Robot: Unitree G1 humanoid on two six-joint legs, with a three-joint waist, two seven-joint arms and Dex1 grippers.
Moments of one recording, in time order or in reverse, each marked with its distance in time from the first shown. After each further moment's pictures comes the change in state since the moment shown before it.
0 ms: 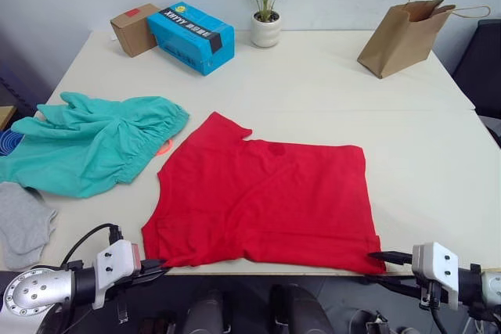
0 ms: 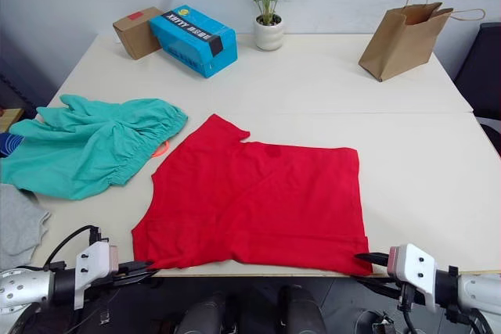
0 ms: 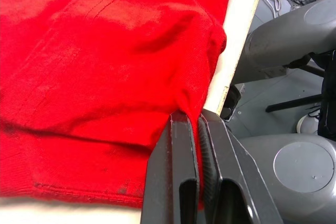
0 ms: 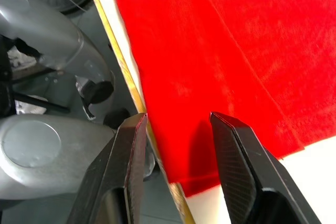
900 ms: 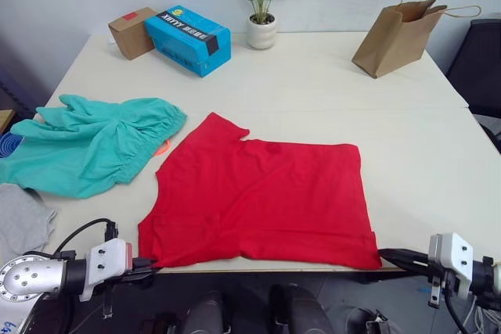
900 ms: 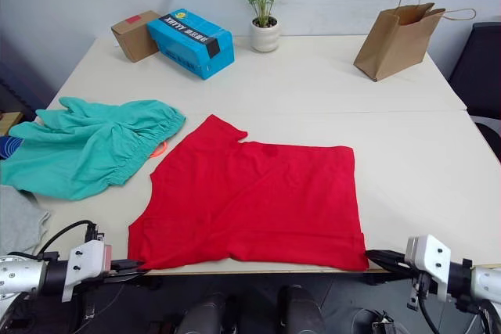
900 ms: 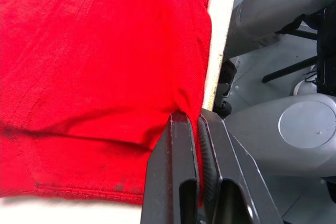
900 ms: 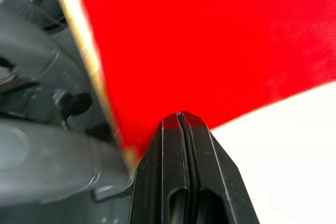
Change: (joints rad) left arm -0.102 0.086 -0.017 0.133 0.017 -0.111 -0.074; right arm -0.111 -0.014 -0.001 0.146 0.096 -0.073 0.020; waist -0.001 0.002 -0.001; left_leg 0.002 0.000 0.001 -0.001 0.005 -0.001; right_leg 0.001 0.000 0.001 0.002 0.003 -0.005
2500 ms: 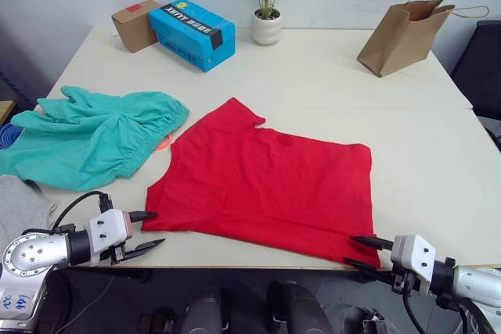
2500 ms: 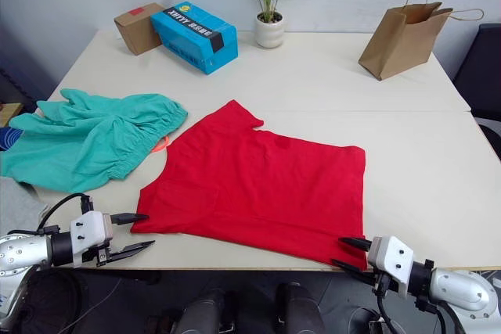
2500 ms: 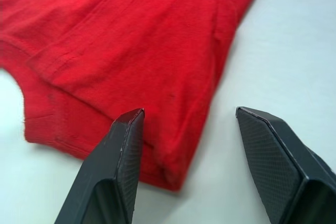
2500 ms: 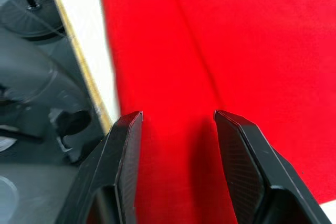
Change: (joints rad) left arm -0.188 -0.052 0.002 0.158 0.069 -0.099 0.068; right arm 0.030 0.102 0.121 -0.125 -0.124 0.013 -0.154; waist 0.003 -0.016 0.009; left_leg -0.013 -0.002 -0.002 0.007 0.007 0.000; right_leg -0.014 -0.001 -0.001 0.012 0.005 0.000
